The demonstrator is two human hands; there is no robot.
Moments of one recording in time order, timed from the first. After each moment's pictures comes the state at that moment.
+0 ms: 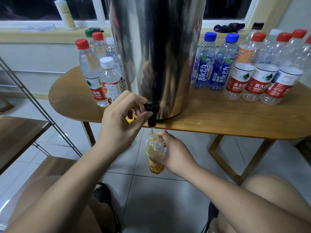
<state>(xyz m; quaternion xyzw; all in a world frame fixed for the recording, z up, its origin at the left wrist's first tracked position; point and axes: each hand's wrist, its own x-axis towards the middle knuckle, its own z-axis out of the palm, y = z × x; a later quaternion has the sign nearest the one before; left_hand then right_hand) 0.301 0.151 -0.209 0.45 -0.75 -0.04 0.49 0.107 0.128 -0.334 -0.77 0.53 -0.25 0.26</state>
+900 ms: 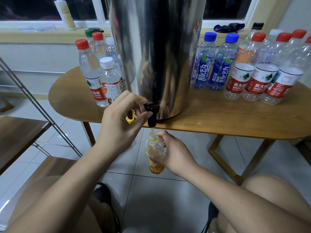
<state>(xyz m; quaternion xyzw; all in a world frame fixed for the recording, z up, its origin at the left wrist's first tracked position) 0.302 0.150 -0.210 0.44 -0.75 -0.04 0.49 0.107 0.128 -0.334 -0.76 0.53 -0.25 0.27</state>
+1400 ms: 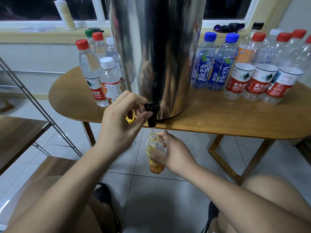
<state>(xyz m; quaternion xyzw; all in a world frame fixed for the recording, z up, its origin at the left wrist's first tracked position) 0.302 0.151 -0.208 0.45 -0.75 -0.04 0.49 0.106 0.129 -0.330 -0.77 0.53 -0.25 0.26</state>
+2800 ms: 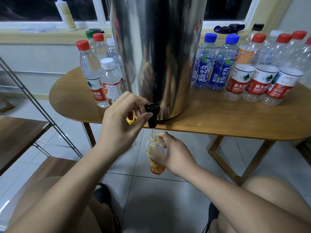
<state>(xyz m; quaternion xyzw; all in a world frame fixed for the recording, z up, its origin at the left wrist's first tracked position) 0.302 0.151 -0.209 0.44 -0.75 -0.04 0.49 0.109 0.129 -0.327 -0.76 0.55 -0.22 0.27</state>
